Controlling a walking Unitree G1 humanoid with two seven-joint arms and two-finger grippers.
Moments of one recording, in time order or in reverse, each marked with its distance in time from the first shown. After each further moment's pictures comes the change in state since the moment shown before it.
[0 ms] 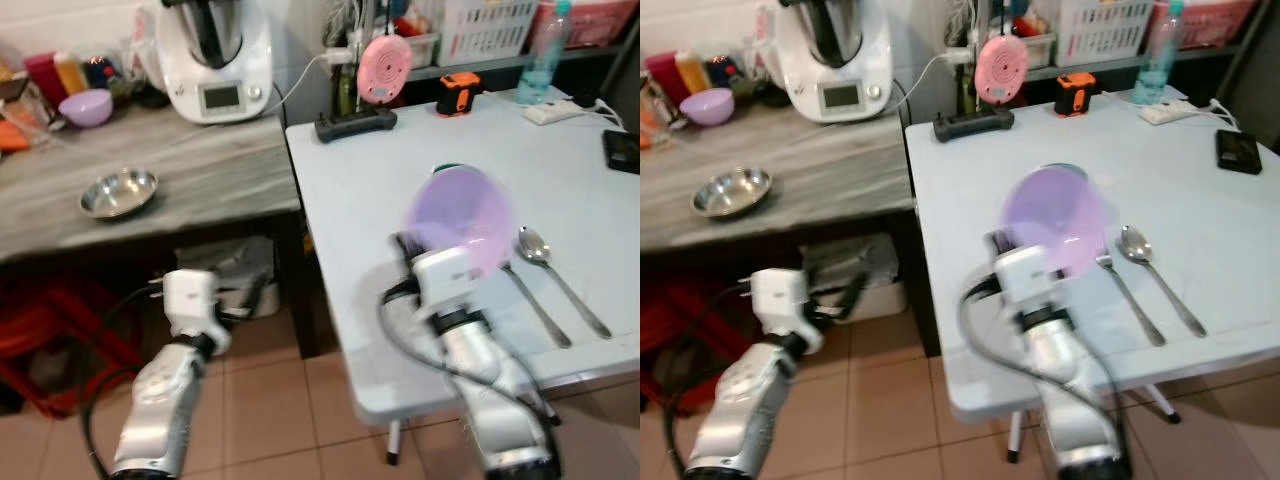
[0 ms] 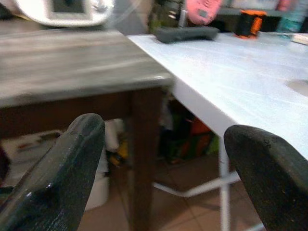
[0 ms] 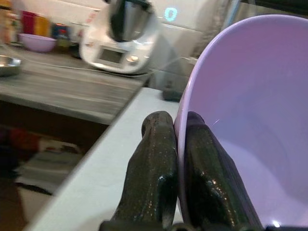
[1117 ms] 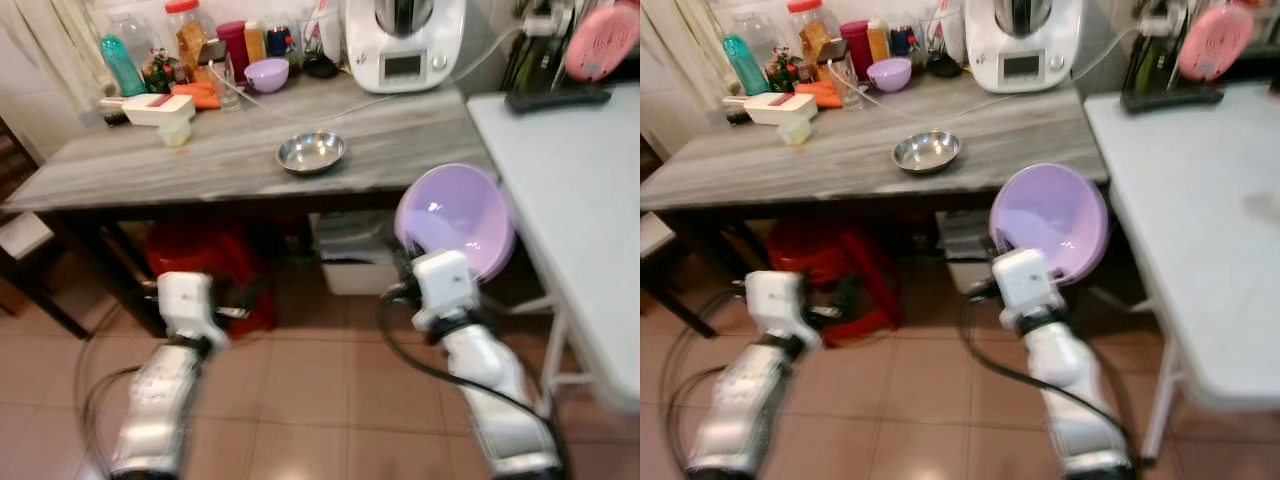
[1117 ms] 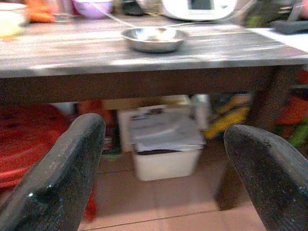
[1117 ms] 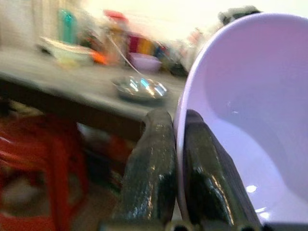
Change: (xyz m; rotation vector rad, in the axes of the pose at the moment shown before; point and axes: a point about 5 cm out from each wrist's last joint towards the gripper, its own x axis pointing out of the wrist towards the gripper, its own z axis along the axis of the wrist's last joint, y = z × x) left arm 0.001 -0.013 -0.010 -0.026 0.014 -0.033; right arm -0.012 -0.012 -0.005 -0.024 0.022 -0.029
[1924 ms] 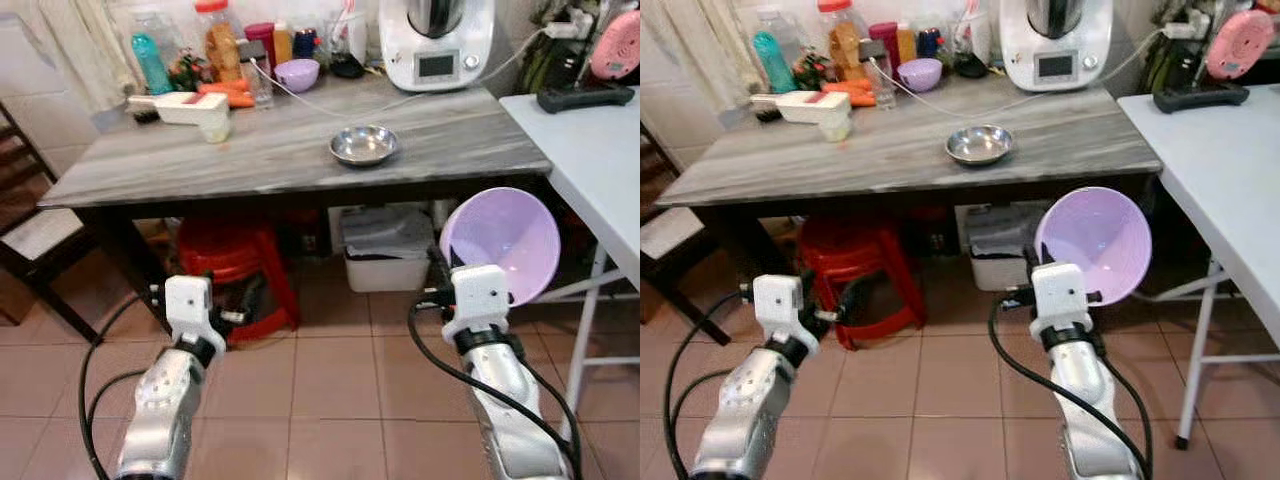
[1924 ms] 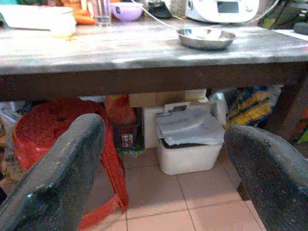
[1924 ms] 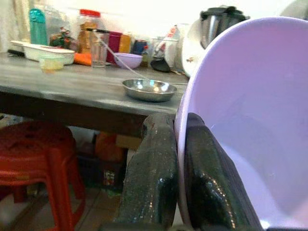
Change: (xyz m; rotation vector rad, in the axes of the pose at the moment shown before) left arm -0.009 0.011 -0.006 0.021 0.012 0.044; right arm -0.018 -0.015 -0.009 0.043 0.047 -0.172
